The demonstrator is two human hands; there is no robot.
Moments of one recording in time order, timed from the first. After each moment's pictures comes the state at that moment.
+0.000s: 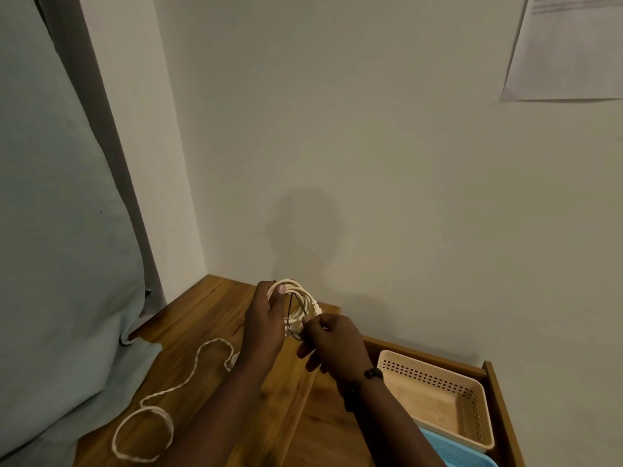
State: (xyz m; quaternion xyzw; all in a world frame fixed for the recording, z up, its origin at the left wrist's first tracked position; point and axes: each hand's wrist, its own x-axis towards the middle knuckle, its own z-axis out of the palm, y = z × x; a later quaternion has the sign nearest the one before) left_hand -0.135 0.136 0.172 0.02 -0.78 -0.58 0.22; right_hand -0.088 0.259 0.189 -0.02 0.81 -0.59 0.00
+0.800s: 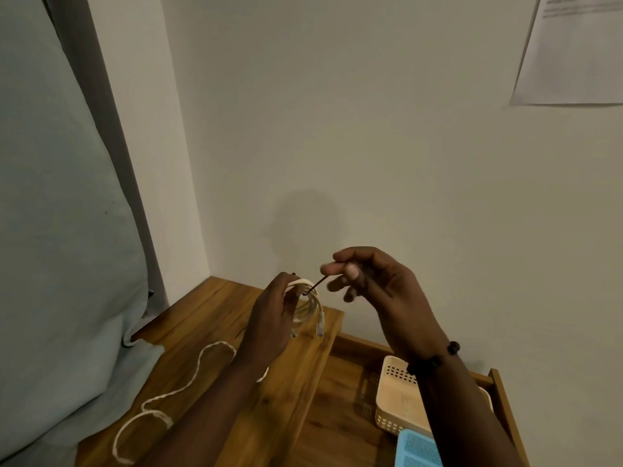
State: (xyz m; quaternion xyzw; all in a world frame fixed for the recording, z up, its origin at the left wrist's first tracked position) left_hand -0.141 0.122 0.182 -0.15 -0.84 -0.44 0.28; right_hand -0.089 0.317 0.262 -0.31 0.65 -0.68 -0.11
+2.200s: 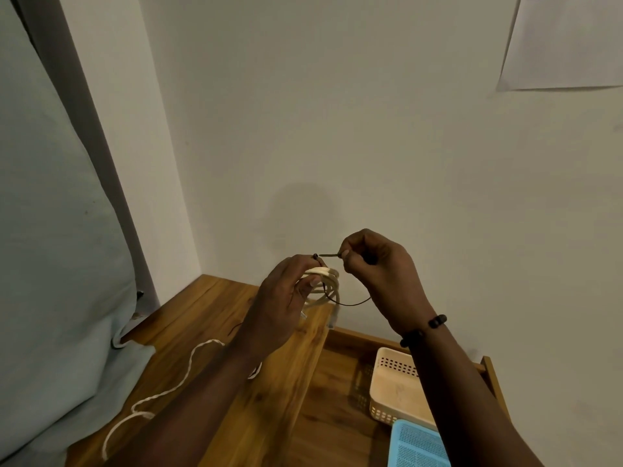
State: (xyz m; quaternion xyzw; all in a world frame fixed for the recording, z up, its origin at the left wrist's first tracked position) left_hand -0.131 0.148 0.214 -0.31 -0.80 -0.40 0.32; right_hand -0.112 0.330 0.264 -0.19 0.78 -0.54 -0.25
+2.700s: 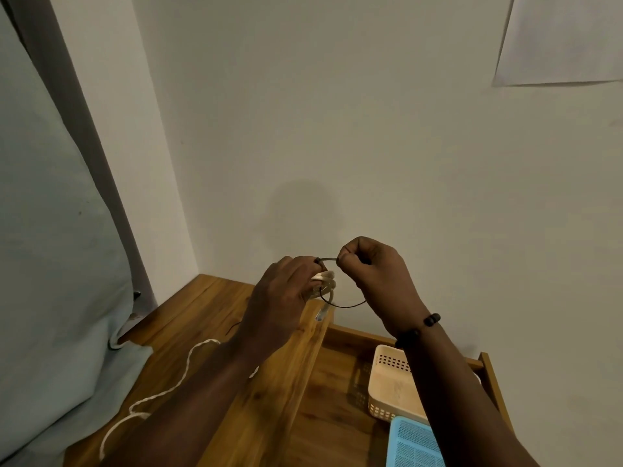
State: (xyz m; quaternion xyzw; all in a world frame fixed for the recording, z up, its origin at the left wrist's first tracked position) left_hand -0.140 0.150 0.209 -0.34 -0.82 -0.23 0.39; right_hand -0.112 0.326 0.261 -0.15 0.79 -0.55 -0.21
